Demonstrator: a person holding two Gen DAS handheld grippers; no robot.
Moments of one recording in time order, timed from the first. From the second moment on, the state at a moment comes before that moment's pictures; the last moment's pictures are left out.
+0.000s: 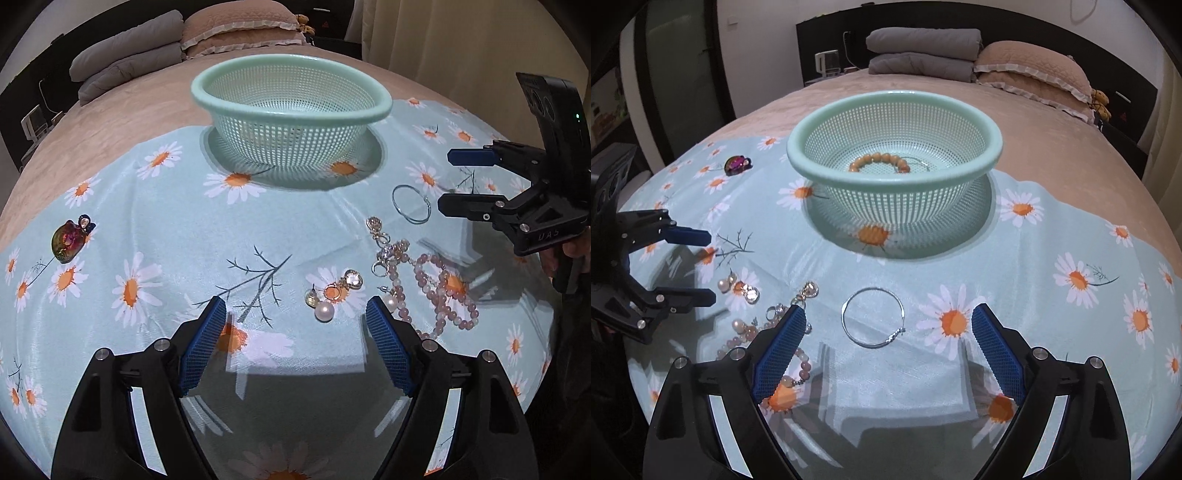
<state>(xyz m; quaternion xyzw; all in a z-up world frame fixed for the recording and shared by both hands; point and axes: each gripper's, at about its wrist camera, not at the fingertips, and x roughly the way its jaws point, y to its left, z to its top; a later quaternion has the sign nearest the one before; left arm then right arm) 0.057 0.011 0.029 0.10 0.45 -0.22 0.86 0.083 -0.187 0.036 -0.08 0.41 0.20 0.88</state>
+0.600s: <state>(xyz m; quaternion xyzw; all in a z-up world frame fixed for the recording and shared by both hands) 0.053 -0.014 0.009 0.13 0.41 -0.20 0.88 0.094 -0.165 -0.004 -0.11 0.42 0.15 0.89</state>
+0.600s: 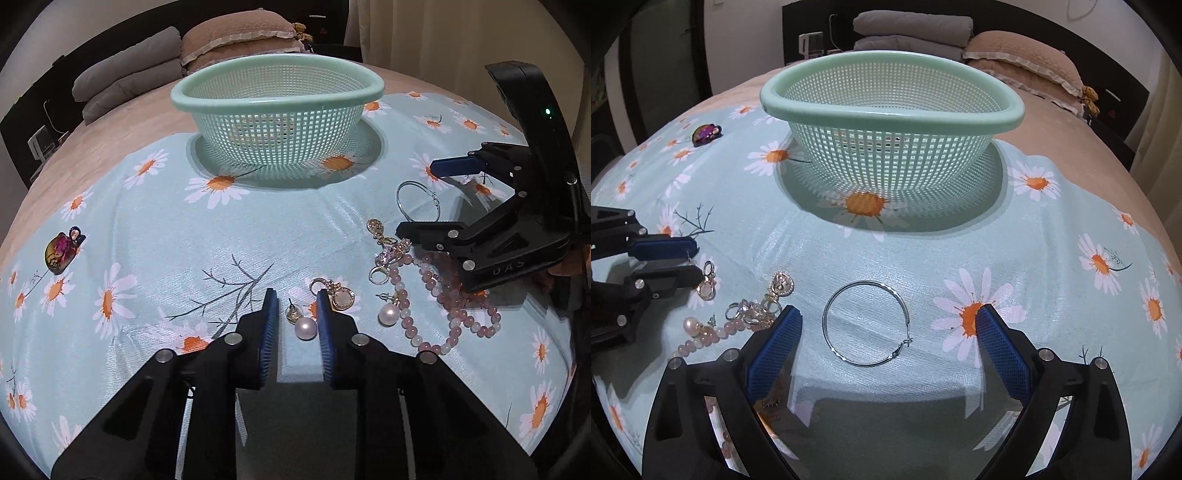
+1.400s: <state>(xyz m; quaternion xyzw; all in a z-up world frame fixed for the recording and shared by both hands) 0.033 0.017 0.036 0.06 0.44 -0.20 0.87 0.057 -0.196 0.020 -0.01 0.42 0.19 0.89</state>
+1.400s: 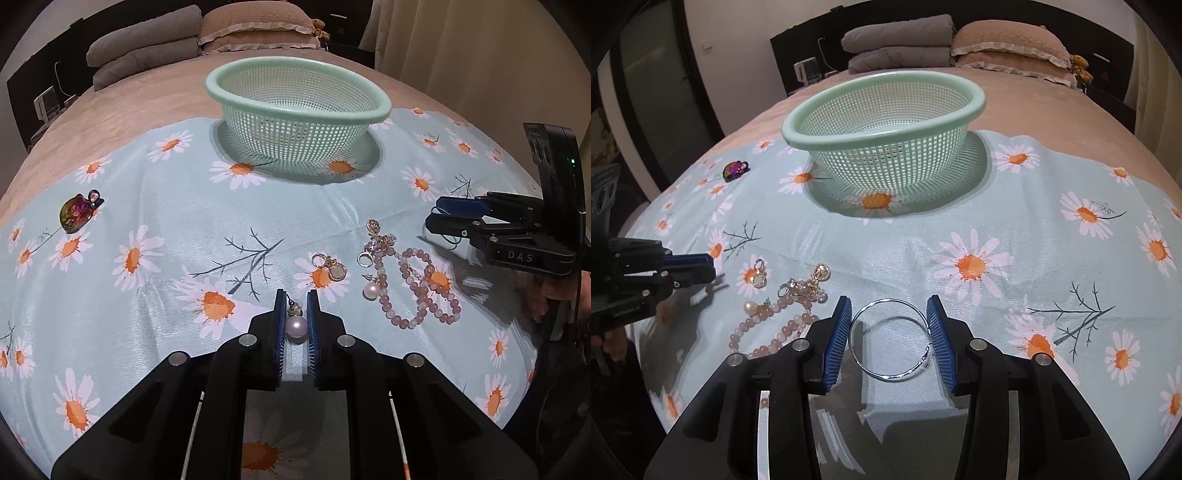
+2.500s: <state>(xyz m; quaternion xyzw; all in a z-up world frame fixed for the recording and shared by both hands) 0.162 -0.020 0.124 0.08 0.40 -0.21 0.89 0.170 -0.173 0.121 -0.04 0.37 0.27 0.89</state>
